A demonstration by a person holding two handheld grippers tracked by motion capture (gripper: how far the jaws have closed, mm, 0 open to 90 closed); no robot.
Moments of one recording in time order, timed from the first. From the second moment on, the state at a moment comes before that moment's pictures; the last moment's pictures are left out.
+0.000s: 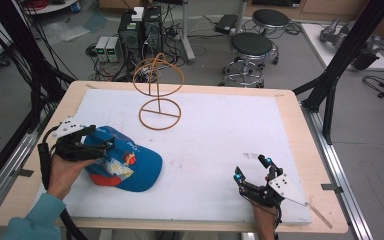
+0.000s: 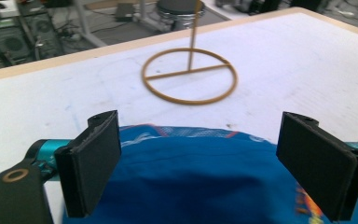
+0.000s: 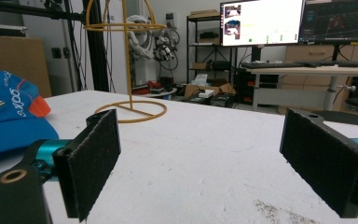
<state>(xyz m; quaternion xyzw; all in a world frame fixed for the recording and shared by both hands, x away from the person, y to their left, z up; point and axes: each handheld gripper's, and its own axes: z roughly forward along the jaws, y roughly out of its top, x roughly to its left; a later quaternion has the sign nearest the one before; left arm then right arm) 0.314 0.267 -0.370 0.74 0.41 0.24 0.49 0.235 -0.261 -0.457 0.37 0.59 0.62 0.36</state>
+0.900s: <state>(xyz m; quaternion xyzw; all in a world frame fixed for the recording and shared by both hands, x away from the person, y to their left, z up) 0.292 0.225 -0.414 0.81 0.34 0.17 0.44 0.235 -0.261 -0.457 0.37 0.59 0.62 0.36</state>
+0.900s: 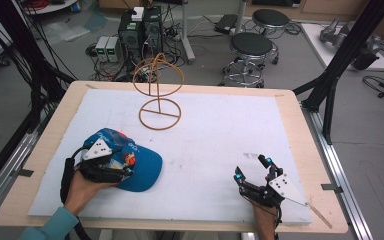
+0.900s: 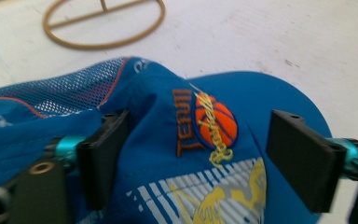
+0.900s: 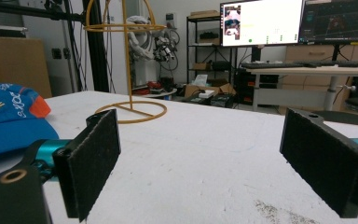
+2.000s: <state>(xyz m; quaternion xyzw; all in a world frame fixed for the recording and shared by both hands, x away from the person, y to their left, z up) 0.292 0.226 -0.408 0.79 0.35 0.13 0.49 0.235 -0.261 -0.457 0.37 0.59 0.62 0.36</state>
